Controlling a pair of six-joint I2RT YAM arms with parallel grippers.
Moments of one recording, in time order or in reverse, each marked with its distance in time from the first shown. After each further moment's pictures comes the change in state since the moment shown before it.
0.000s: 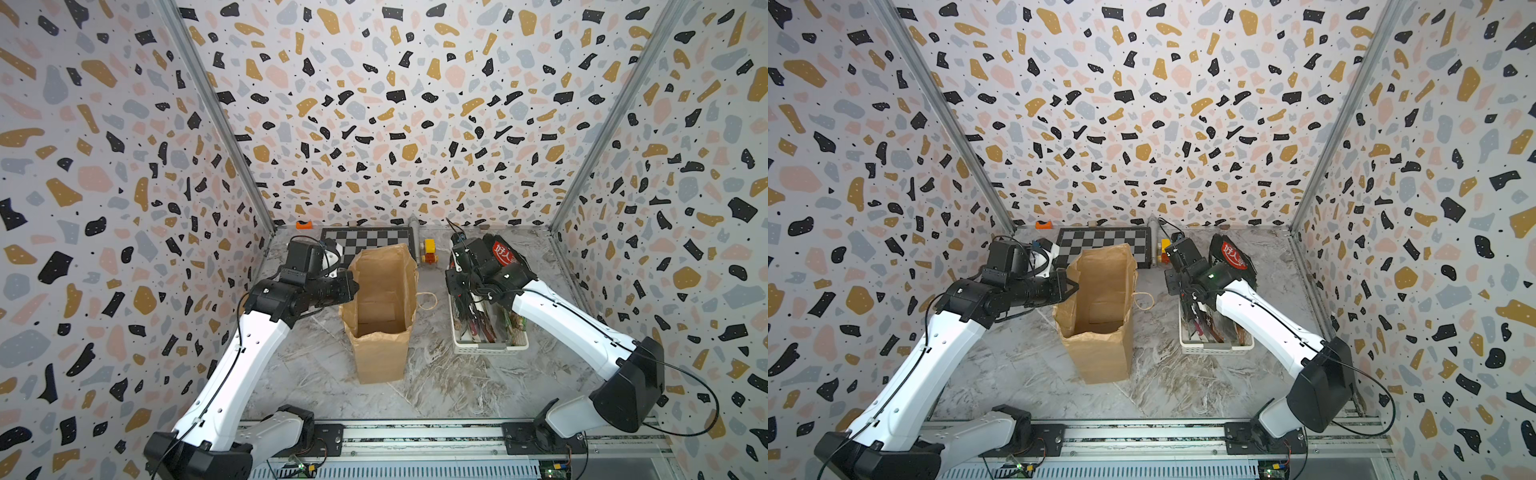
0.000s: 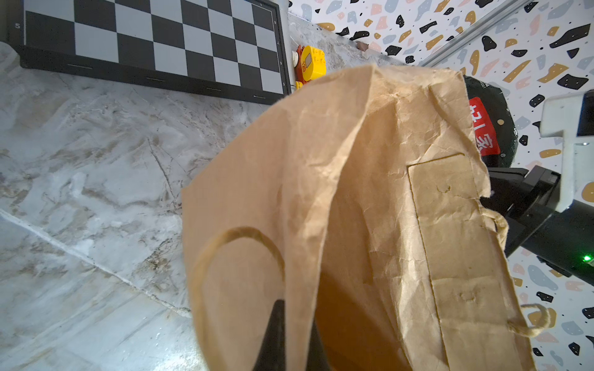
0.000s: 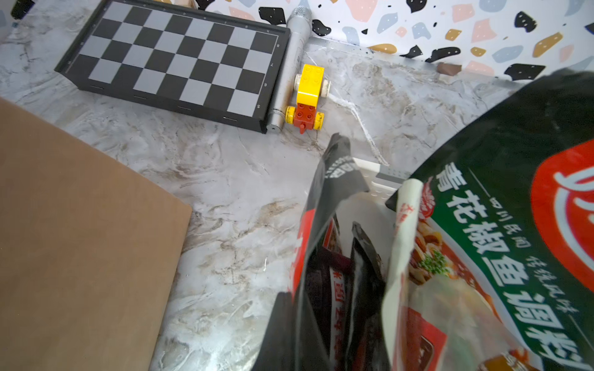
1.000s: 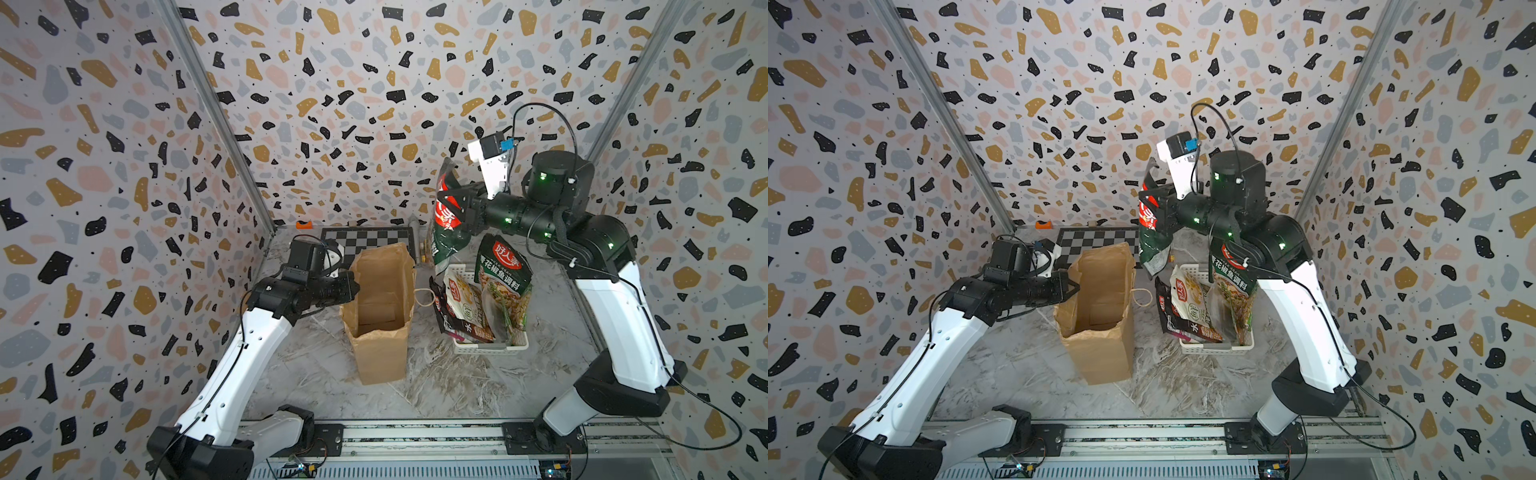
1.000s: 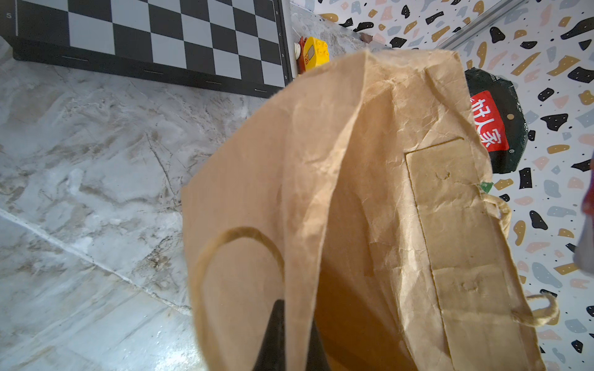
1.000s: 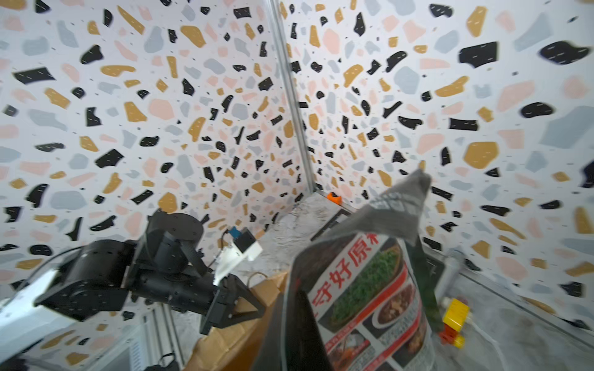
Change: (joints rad) left arm 0.000 0.019 0.000 -0.006 0.010 0.007; right arm 0.031 0.148 0.986 -0.143 -0.593 -0.046
